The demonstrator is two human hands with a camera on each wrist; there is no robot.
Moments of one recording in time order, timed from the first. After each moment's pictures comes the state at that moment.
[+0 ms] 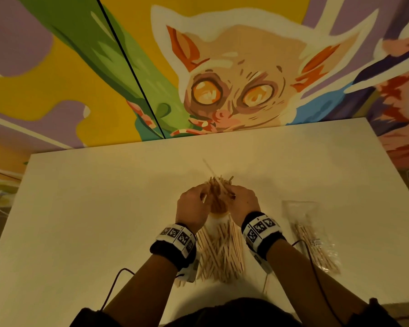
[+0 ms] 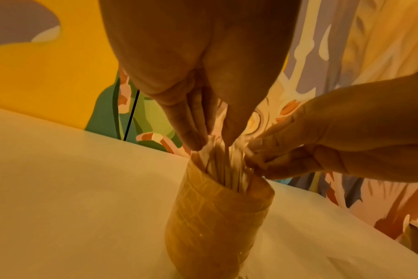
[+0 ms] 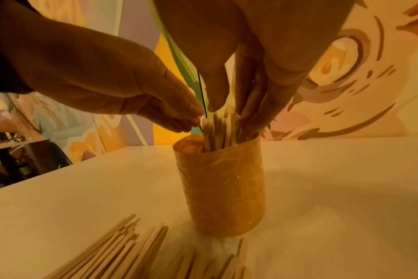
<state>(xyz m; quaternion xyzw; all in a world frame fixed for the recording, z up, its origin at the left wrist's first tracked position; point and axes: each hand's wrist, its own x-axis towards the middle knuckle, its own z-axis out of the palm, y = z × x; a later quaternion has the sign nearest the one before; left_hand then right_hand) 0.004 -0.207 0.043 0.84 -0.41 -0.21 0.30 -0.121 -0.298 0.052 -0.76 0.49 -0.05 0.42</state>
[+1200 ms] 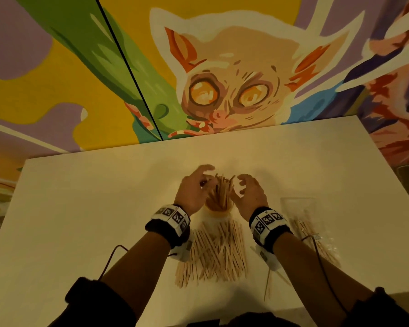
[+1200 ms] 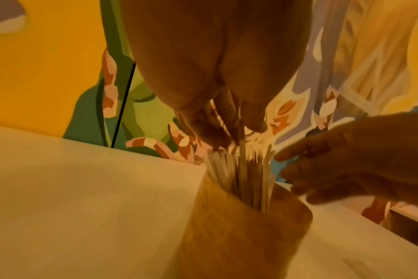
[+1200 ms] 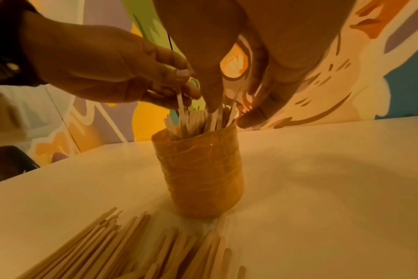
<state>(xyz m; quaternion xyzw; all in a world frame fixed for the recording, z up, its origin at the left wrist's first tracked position) 0.035 -0.229 0.052 0.74 -0.47 -0.31 0.37 -0.136 -0.306 0.045 -0.73 0.54 -0.11 0.40</state>
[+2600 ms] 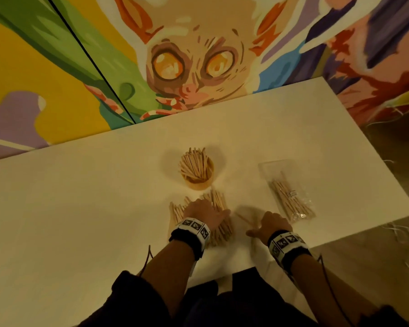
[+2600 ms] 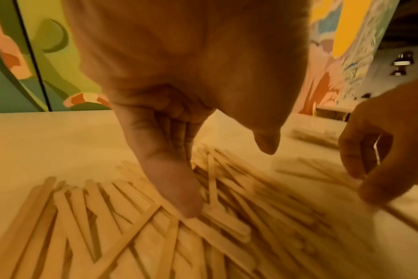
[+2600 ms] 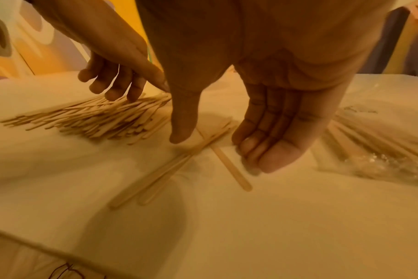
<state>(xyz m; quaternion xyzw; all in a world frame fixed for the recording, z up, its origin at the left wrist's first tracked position) -0.080 -0.174 0.012 0.78 -0.51 -0.34 -0.11 -0.287 -0.222 -0.017 -0.66 0.64 0.26 0.29</state>
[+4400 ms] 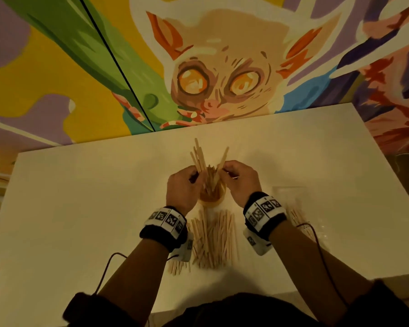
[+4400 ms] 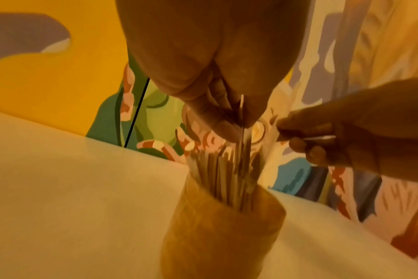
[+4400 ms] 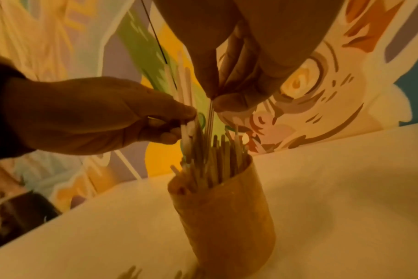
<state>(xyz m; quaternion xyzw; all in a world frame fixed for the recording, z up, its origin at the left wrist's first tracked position) 0.004 -0.215 0.070 0.81 -0.42 -0.20 0.37 -0.139 -0.311 0.069 -0.68 0.46 -0.23 0.52</state>
